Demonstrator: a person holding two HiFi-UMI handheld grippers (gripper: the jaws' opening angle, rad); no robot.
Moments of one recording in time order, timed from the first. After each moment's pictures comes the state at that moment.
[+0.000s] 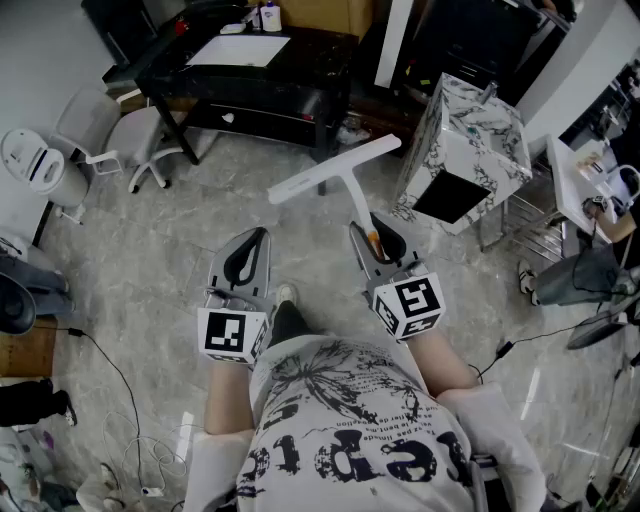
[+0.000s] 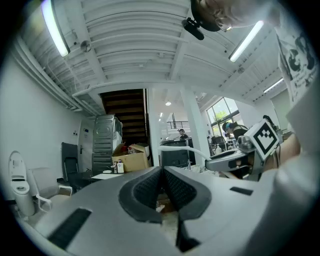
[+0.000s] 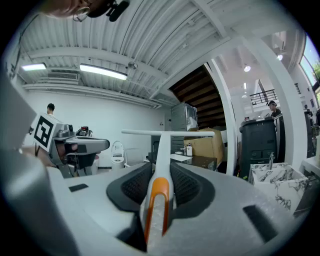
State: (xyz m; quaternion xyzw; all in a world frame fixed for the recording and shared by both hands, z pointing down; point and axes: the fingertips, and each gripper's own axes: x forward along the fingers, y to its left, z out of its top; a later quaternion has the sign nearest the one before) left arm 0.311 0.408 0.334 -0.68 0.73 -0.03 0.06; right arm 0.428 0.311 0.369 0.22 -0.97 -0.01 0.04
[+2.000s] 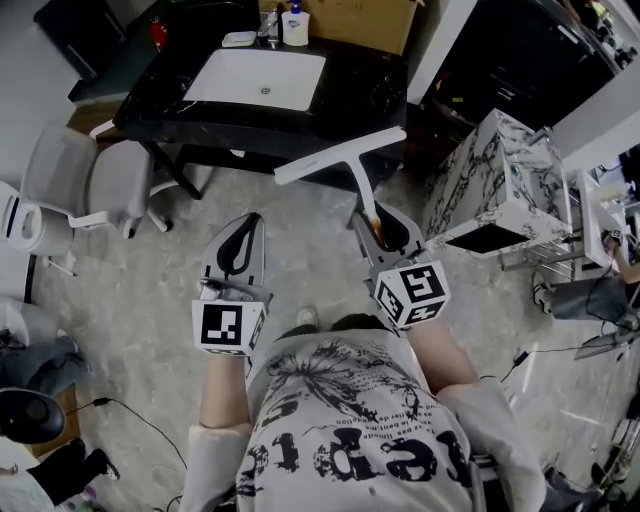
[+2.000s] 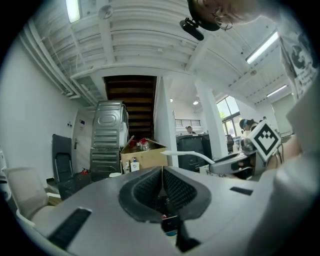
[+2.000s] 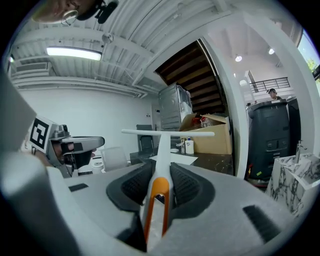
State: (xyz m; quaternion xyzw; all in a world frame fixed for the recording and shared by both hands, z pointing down) left arm -0.096 0.164 0.334 -0.70 0.71 -0.03 0.03; right arm 0.044 0.073 0.388 0.29 -0.95 0.05 0.07
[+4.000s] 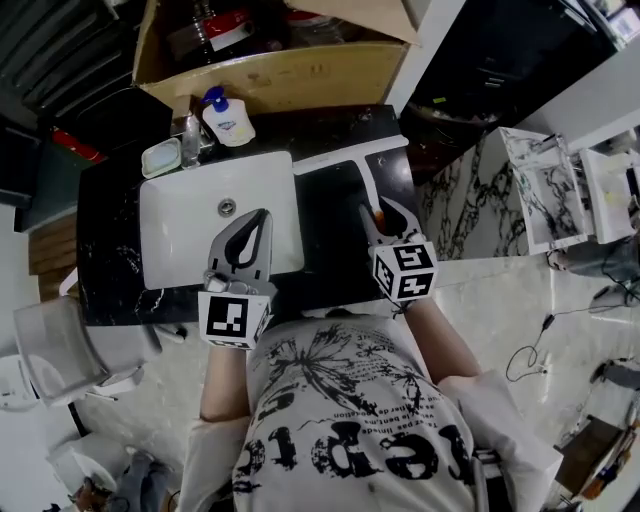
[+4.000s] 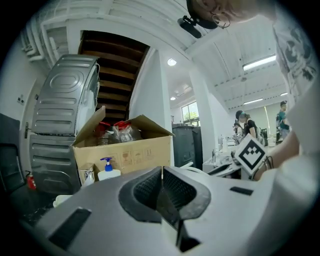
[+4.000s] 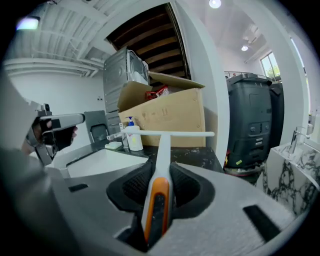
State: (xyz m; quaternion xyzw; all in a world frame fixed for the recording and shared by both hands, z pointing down) left arm -0.249 -0.325 0.376 -0.83 0.56 -0.06 0.00; right arm -0.078 -0.376 0.491 0.48 -0.85 0.15 0.16
